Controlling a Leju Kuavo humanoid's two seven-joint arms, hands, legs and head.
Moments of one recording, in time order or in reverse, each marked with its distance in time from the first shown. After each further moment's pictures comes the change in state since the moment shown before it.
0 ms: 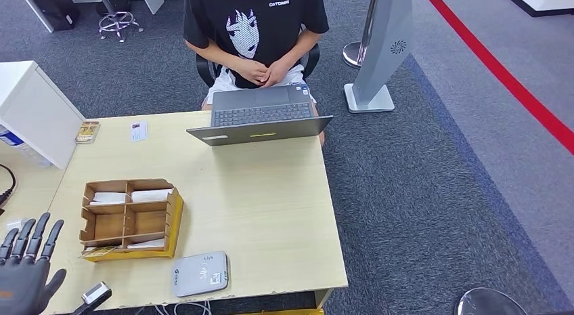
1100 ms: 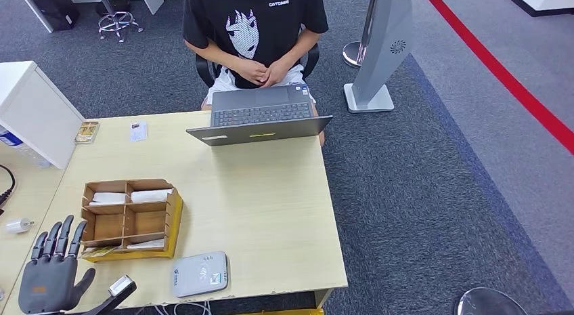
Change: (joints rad) left arm -0.073 -0.125 -0.002 0.157 -0.005 0.042 -0.016; right arm -0.002 0.000 0.000 0.000 0.023 0.005 0.000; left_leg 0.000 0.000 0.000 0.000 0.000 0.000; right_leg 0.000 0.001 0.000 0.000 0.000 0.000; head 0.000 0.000
